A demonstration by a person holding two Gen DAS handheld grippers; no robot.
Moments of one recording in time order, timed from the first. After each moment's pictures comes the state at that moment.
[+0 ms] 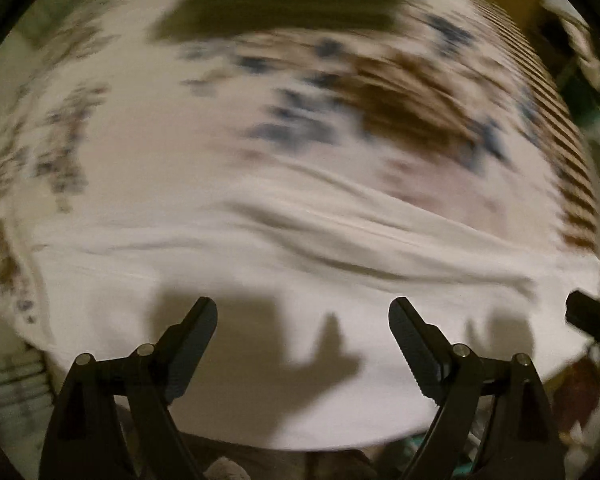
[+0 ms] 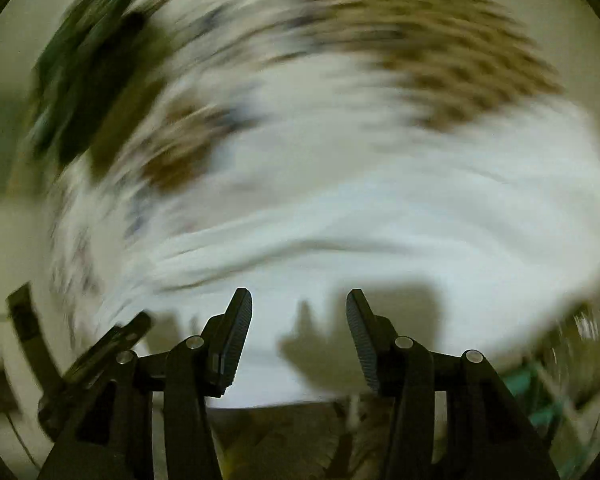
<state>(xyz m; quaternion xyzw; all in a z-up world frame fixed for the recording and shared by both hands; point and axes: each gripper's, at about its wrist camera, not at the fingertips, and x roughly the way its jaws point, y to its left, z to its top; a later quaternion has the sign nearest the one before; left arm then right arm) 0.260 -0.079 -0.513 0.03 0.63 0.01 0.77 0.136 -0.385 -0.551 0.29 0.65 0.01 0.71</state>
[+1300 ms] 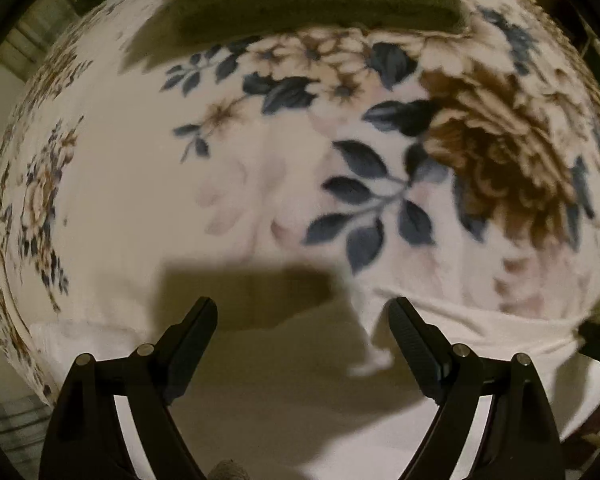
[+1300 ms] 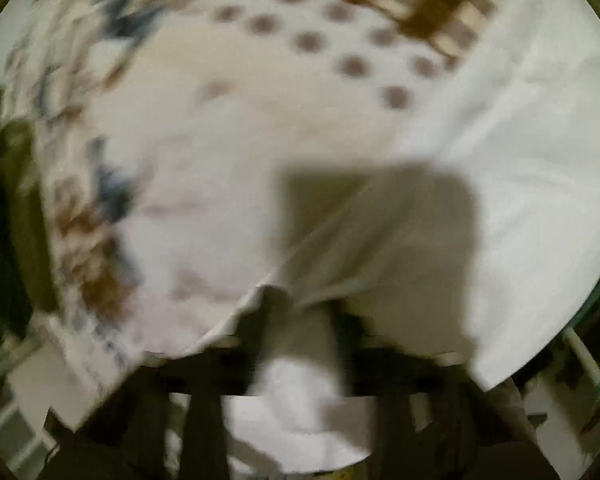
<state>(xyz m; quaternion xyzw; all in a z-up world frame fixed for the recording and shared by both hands) 0.346 -0.084 -0.579 0.08 0.64 -0.01 0.76 0.127 -0.430 -0.621 0.48 0.65 -0.24 0.54</state>
